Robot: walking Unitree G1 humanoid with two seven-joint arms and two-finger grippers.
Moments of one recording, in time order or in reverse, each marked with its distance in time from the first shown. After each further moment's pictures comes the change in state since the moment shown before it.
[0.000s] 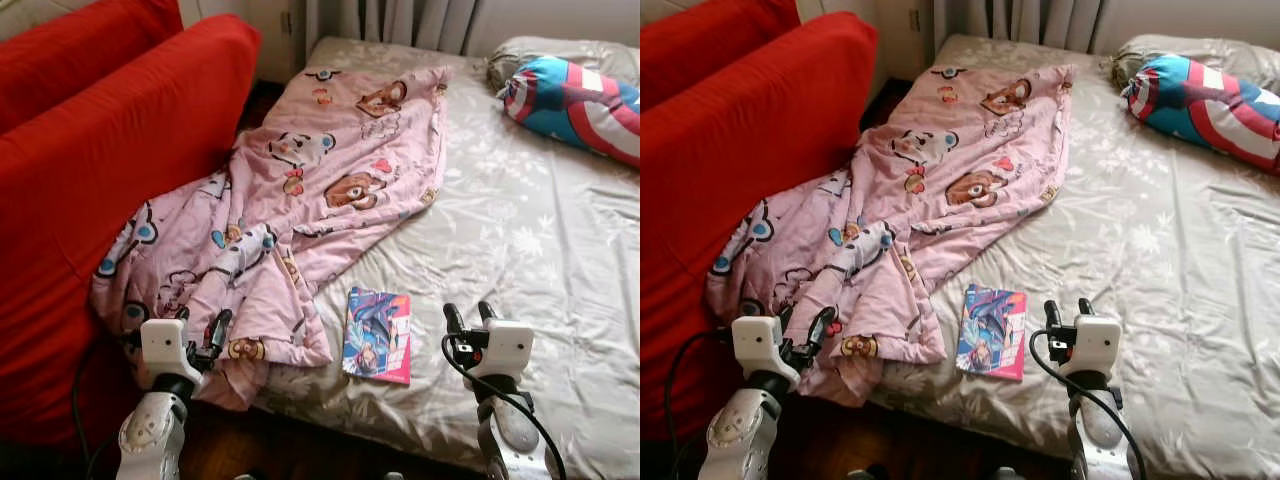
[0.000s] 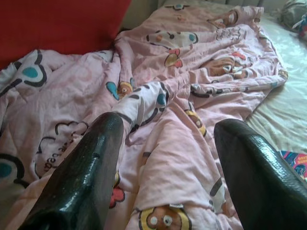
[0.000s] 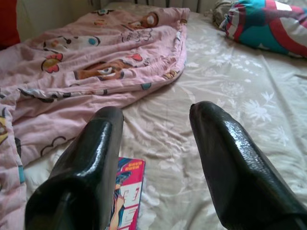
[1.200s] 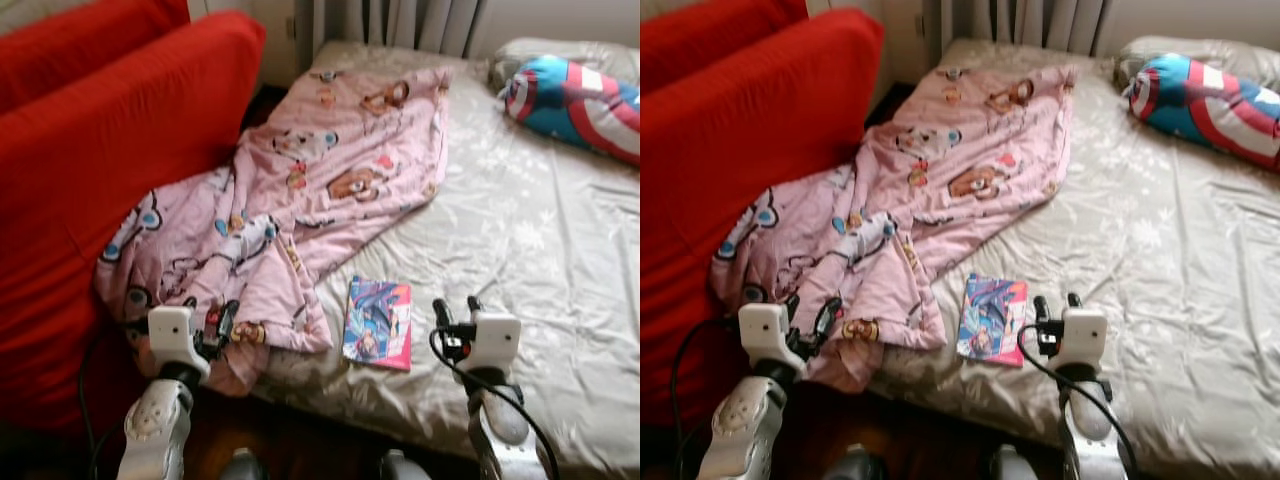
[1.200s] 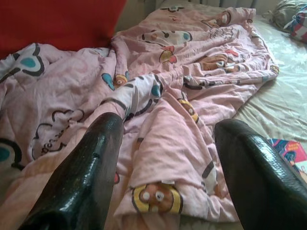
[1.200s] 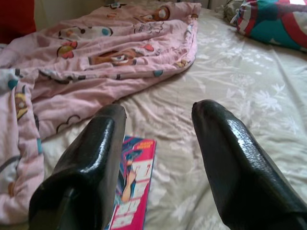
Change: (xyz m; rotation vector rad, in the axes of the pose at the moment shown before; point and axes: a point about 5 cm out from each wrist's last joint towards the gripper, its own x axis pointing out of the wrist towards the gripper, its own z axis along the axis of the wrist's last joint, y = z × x) left arm 0.003 -0.007 0.012 0.003 -0.015 -0.015; right arm 0.003 0.015 0.009 -0.016 0.003 0.029
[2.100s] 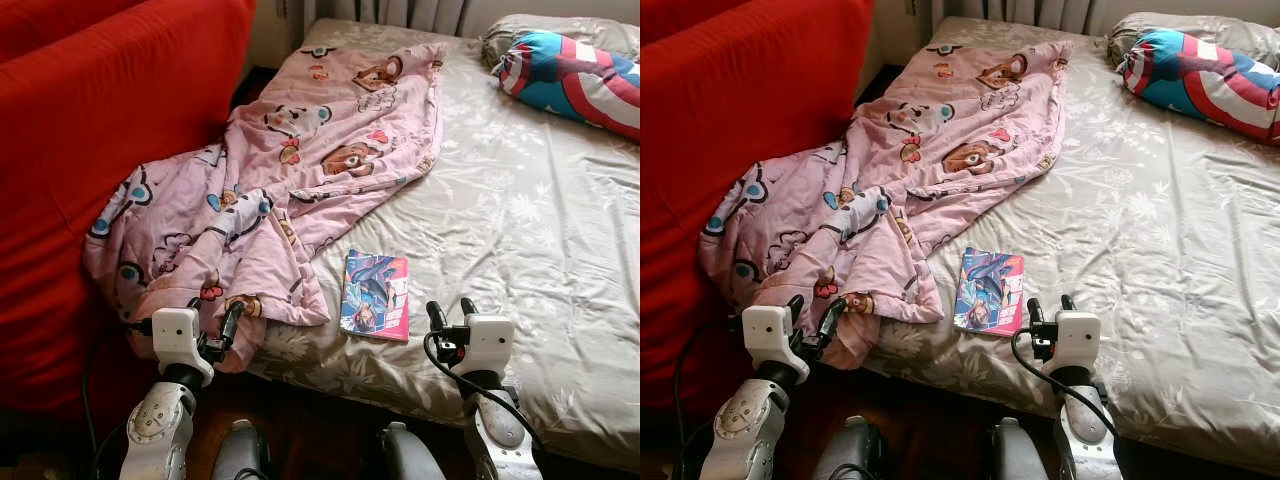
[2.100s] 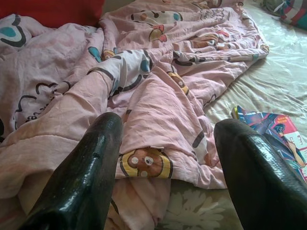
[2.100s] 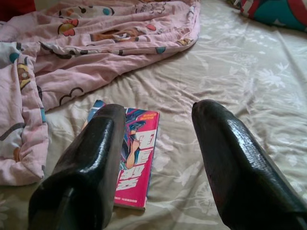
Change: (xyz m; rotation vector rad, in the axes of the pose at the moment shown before) left arm -0.002 -0.005 -0.001 -0.005 0.011 -0.020; right arm -0.003 0.006 -0.003 0.003 0.016 0.022
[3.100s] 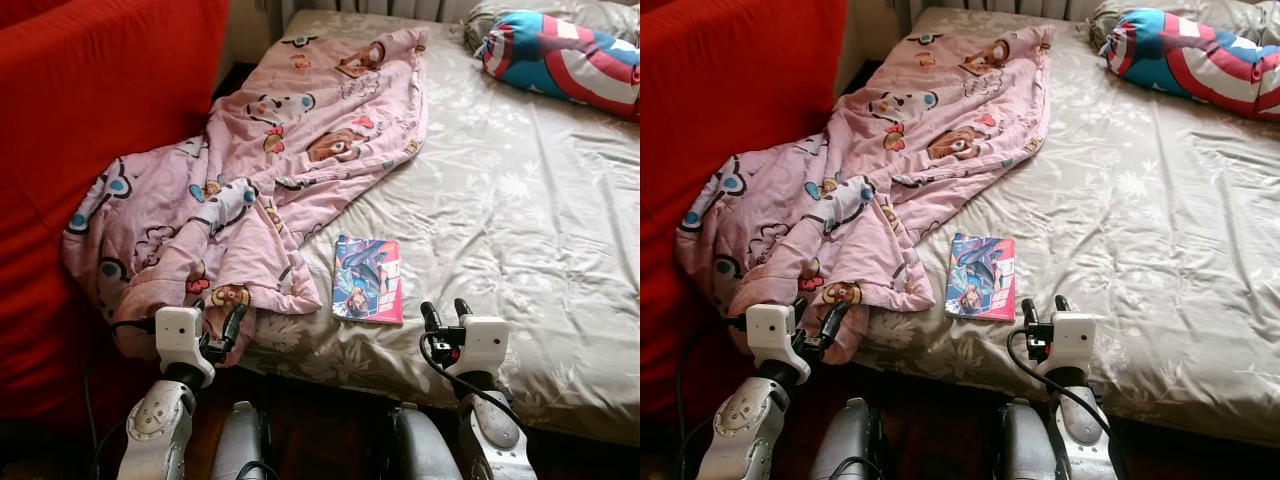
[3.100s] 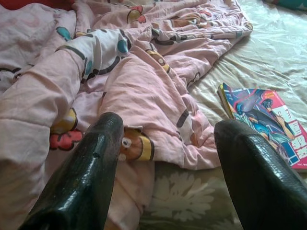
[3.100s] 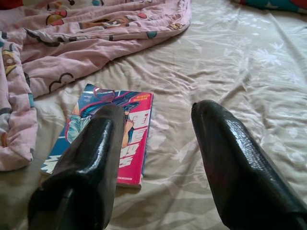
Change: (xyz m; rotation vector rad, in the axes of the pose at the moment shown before) left arm 0.002 -0.002 0.001 0.007 0.021 -0.034; right arm 0.000 0.006 0.000 0.019 -0.009 0.022
